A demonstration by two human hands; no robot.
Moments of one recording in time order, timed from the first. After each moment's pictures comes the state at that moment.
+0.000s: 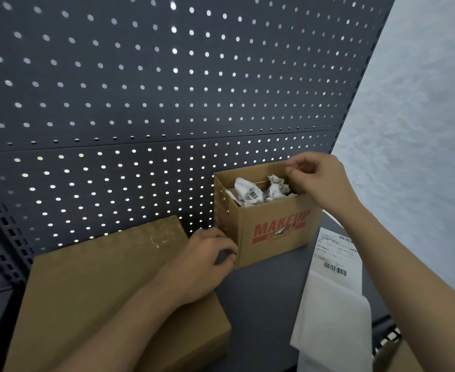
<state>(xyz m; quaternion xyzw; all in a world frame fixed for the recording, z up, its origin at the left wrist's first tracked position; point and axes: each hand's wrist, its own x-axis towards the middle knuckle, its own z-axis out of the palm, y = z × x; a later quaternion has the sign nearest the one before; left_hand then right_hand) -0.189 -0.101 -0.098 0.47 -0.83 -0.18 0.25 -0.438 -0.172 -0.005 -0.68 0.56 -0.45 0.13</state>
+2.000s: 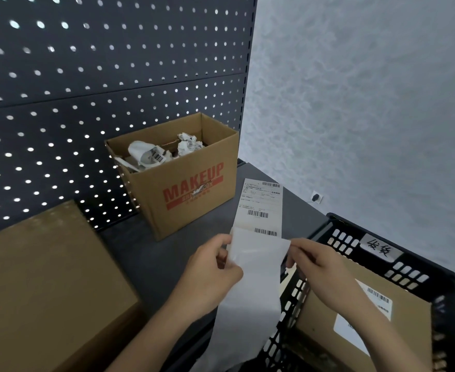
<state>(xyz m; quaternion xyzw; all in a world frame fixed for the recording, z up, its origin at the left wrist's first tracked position) -0.323 -0.042 -0.134 0.46 -0.67 -0.53 0.25 -0.536 0.025 -0.137 -0.53 0.71 -0.37 0.27</state>
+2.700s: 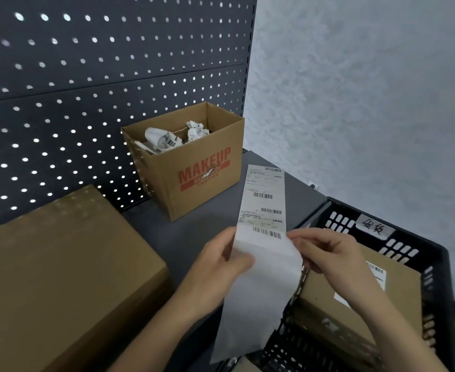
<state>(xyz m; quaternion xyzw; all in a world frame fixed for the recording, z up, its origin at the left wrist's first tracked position) -0.288 -0.003 -0.121 0.33 -0.67 -0.61 0.28 -0.497 0.066 -0.122 -0.44 0.63 -0.54 0.35</state>
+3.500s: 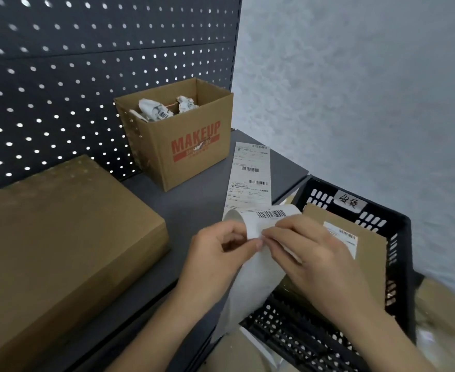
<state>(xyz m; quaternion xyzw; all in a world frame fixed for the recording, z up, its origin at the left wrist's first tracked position) -0.282 0.053 -0.129 0.31 -0.65 -0.58 0.38 -0.435 0.134 -0.106 -0.69 0.63 -0.32 -0.16</state>
